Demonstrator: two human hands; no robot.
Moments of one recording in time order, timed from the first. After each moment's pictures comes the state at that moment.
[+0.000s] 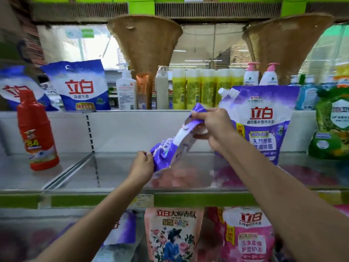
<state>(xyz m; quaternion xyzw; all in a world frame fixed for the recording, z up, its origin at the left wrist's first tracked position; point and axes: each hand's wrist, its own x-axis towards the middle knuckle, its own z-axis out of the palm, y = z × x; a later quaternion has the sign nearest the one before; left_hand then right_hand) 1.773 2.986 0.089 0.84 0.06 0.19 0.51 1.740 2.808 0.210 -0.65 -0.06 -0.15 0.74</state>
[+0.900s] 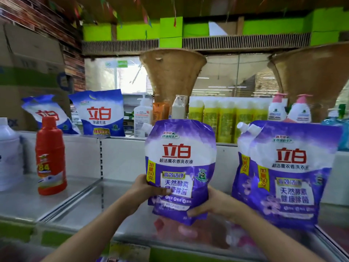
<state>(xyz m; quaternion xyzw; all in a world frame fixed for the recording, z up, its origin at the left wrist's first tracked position) 1.811 3.012 0.114 0.74 -0.09 0.05 0.67 1.821 2.775 0.119 -0.75 -0.27 0.18 0.58</state>
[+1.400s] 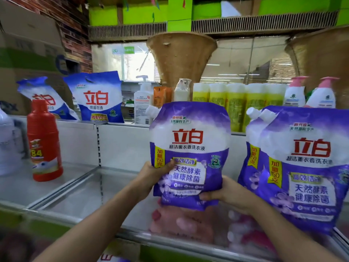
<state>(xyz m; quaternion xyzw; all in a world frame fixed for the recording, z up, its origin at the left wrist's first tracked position) 1.842 2.977 0.116 0.65 -0.07 0.08 0.75 1.877 2.742 0.094 -0.72 -0.28 0.15 0.62</state>
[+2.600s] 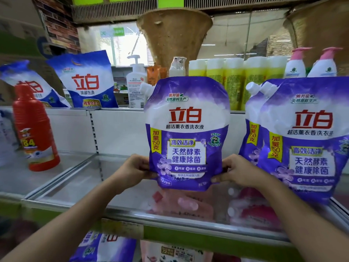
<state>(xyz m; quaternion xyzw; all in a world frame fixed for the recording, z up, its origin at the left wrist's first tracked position) 1.829 3.024 0.088 0.81 -0.11 0.05 0.58 1.873 2.716 0.101 -0.88 -0.29 0.04 0.38</state>
